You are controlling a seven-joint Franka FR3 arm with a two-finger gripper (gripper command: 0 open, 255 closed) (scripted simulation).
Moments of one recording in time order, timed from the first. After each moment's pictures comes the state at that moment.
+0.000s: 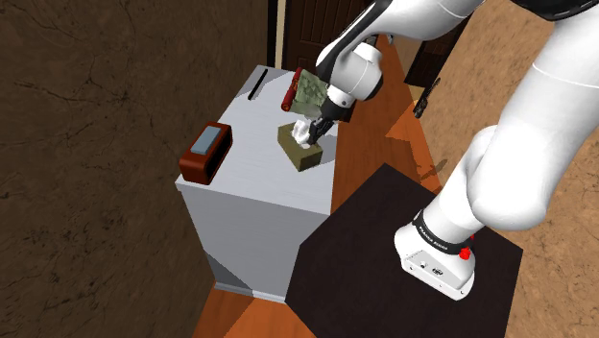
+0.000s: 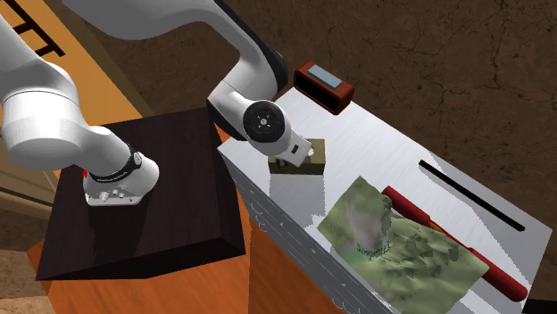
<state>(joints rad) 0.26 0.14 -0.44 -2.50 0.89 2.54 -0.98</state>
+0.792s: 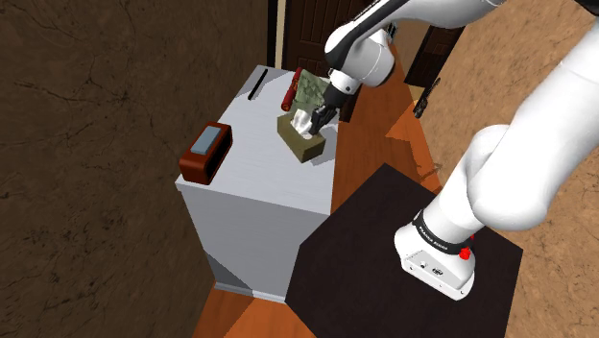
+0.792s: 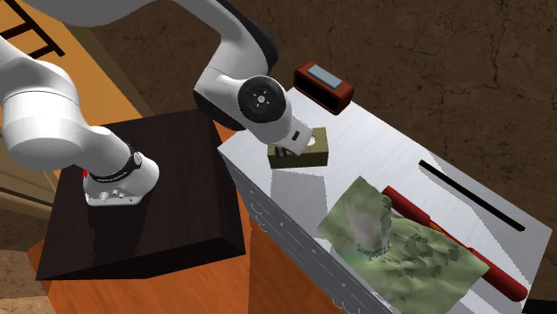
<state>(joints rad) 0.27 -0.01 -0.47 -2.53 0.68 2.48 -0.79</state>
